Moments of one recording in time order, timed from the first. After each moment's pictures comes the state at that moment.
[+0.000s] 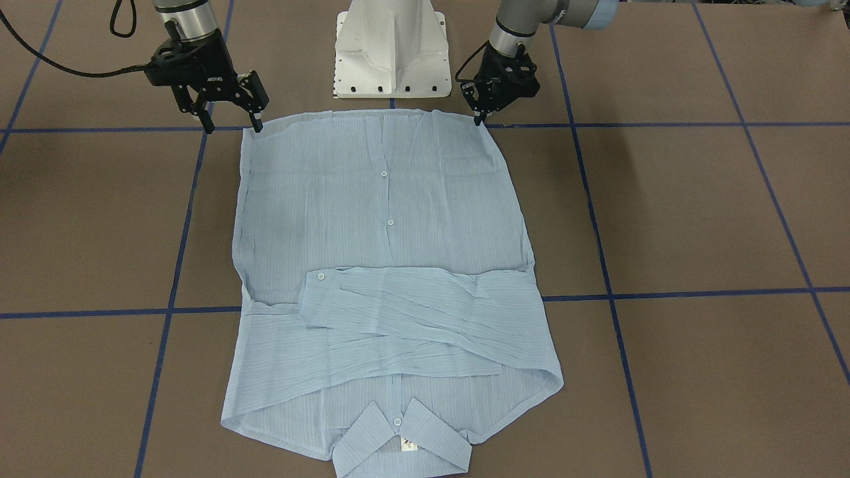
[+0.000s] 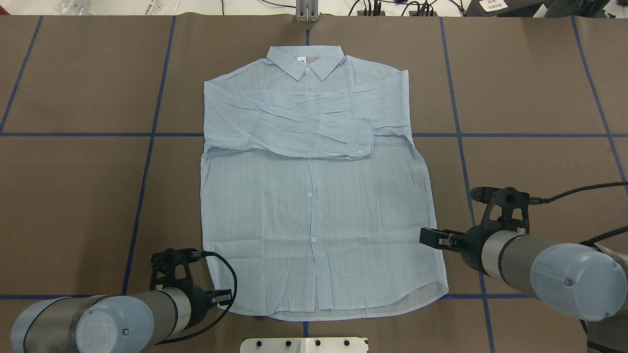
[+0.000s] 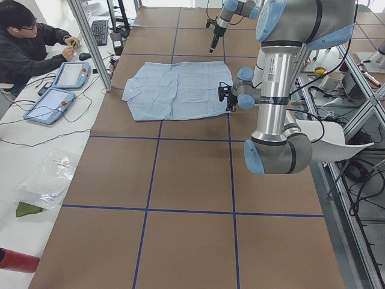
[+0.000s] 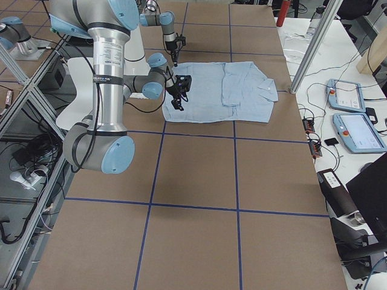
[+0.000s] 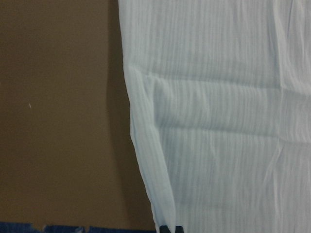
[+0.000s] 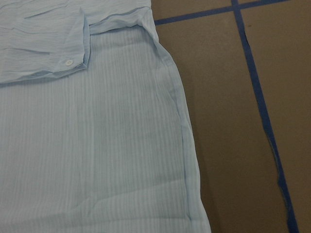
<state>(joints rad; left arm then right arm) -0.10 -1.73 -2.03 -1.95 -1.47 -1.63 0.26 -1.69 2.26 -1.21 1.42 1.52</state>
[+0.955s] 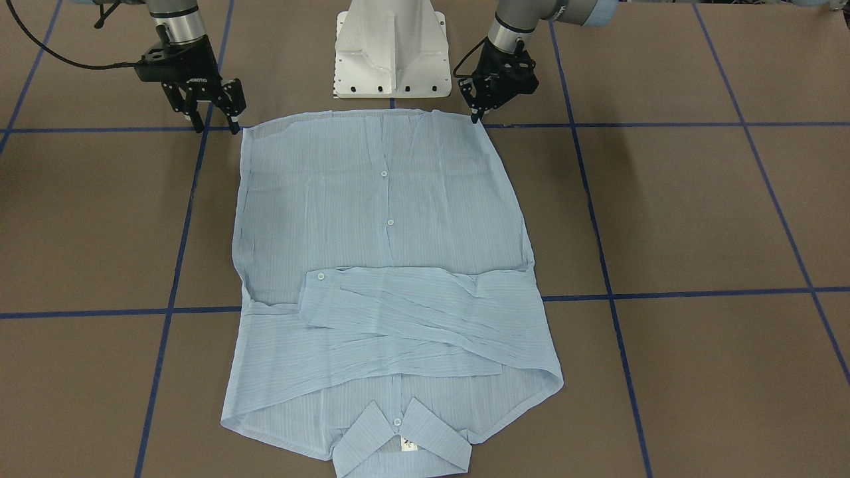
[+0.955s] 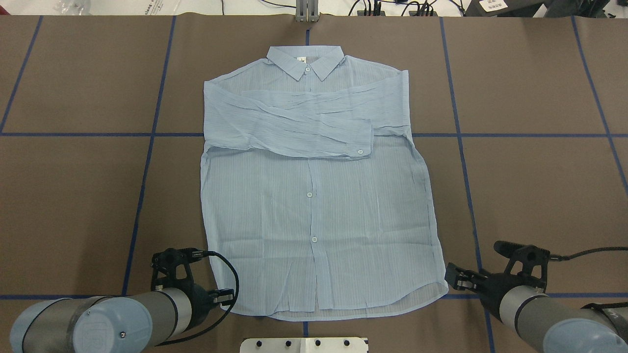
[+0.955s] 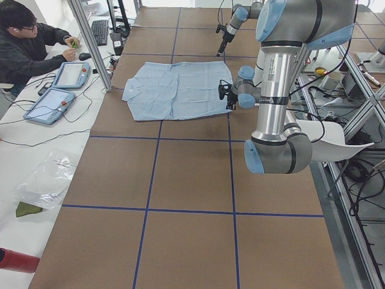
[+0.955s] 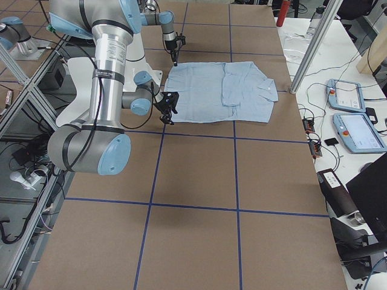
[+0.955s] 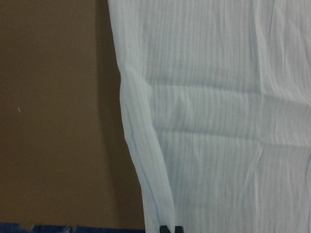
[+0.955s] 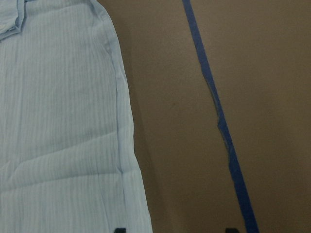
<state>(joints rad) -0.09 -1.73 -2.04 -1.96 -1.46 -1.63 0.02 -1.82 2.19 -1.11 1.15 1.74</state>
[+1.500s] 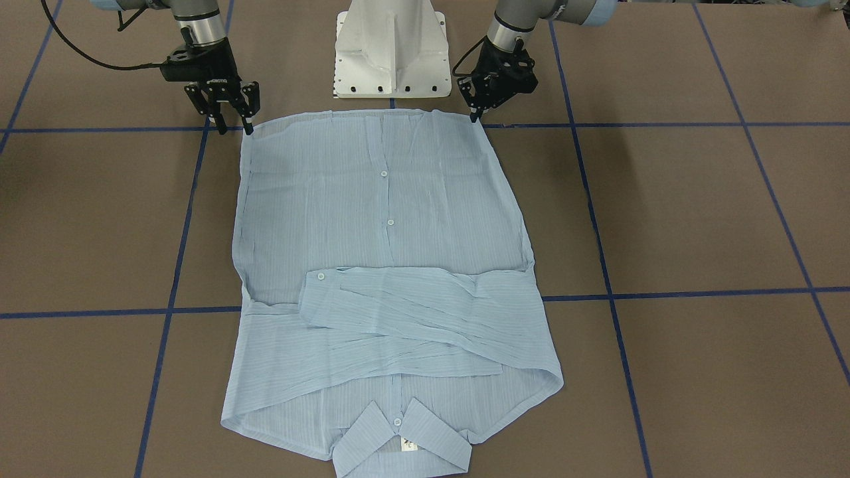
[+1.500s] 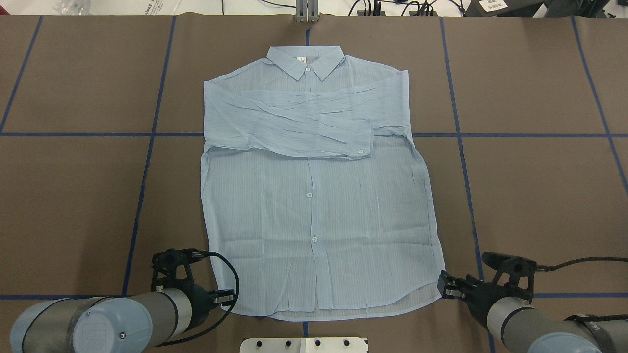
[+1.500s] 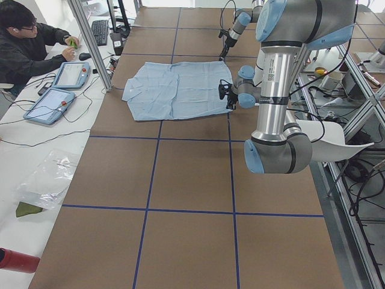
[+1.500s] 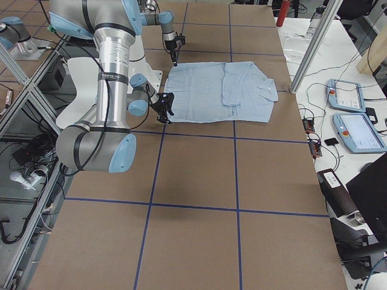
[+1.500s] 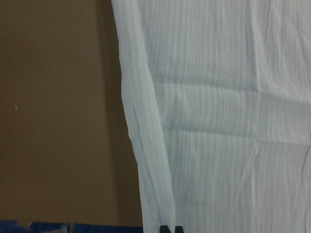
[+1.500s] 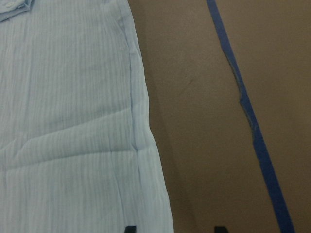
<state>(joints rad) -0.09 -1.73 -2.04 -1.96 -1.46 -1.63 -0.02 -1.75 2.12 -1.12 1.11 1.75</state>
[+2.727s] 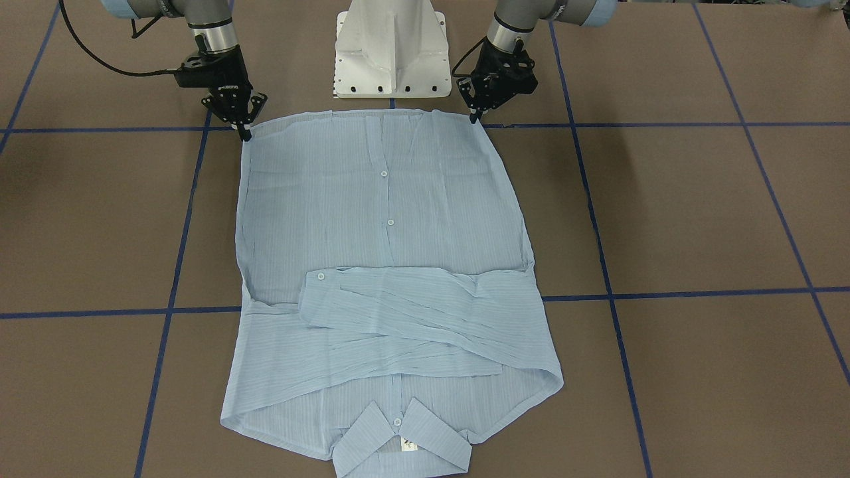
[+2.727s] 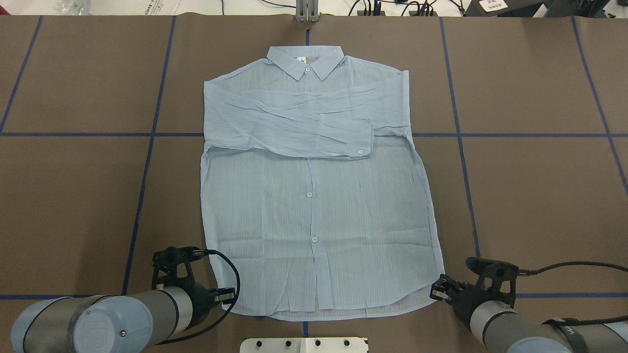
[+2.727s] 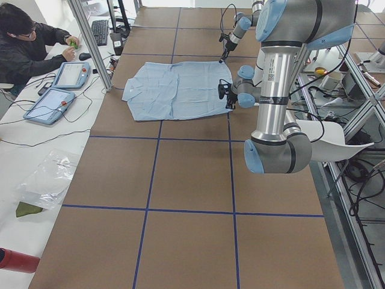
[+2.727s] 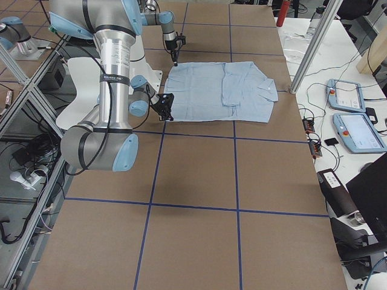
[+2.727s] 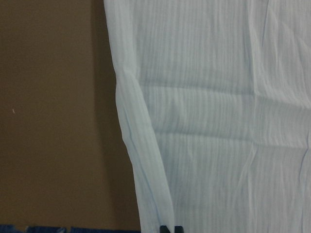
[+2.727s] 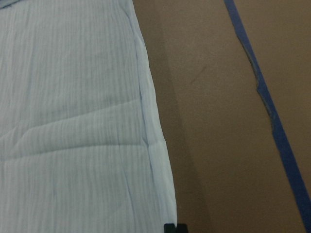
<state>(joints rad) -0.10 -1.73 -2.04 -1.96 -1.46 -1.63 -0.03 -1.72 2.09 -1.13 1.09 1.75</state>
